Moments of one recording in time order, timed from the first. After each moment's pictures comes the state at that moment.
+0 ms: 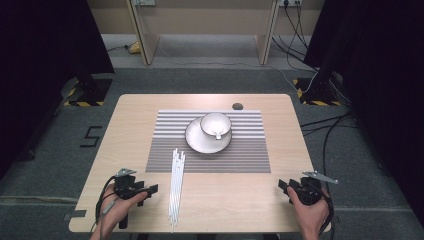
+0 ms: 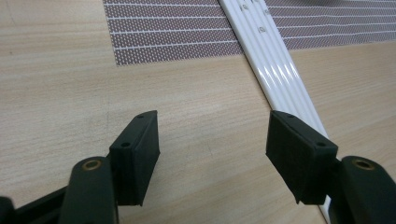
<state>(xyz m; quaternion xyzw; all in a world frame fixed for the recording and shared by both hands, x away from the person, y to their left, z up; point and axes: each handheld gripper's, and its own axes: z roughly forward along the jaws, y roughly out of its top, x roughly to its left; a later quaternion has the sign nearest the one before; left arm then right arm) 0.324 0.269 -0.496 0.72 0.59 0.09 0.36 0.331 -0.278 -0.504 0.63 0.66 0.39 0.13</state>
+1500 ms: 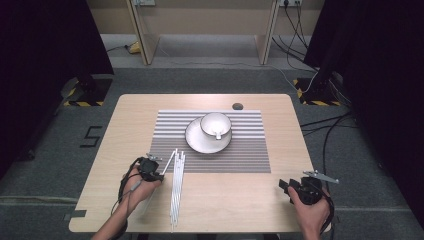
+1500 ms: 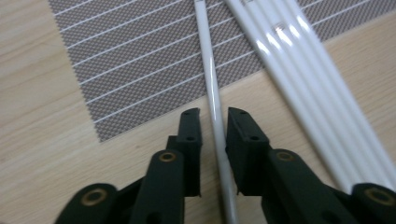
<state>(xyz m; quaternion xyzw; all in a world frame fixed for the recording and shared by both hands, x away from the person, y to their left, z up) 0.377 0.224 -0.489 0.82 0.52 0.14 0.20 0.332 -0.279 -0.503 0.63 0.66 0.39 0.13</state>
